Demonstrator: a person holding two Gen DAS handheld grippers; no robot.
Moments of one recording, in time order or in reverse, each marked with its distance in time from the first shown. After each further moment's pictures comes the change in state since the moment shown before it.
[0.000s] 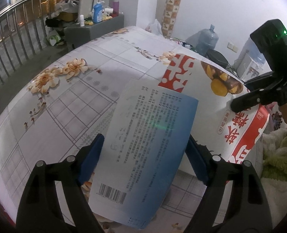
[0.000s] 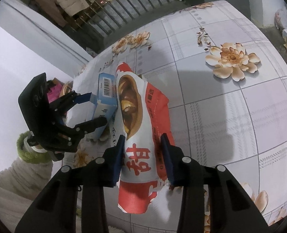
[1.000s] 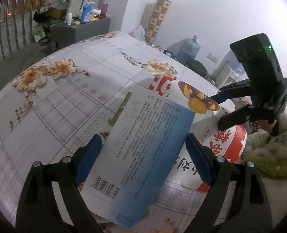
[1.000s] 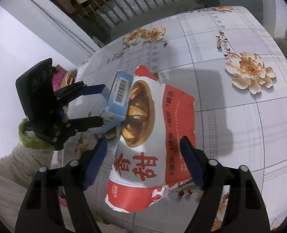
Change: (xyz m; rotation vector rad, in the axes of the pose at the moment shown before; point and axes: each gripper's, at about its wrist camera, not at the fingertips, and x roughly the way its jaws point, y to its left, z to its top) left arm -0.009 0.018 -0.001 -0.043 -0.038 -0.211; right arm 0.015 0.024 0.009 -0.089 0.060 -0.013
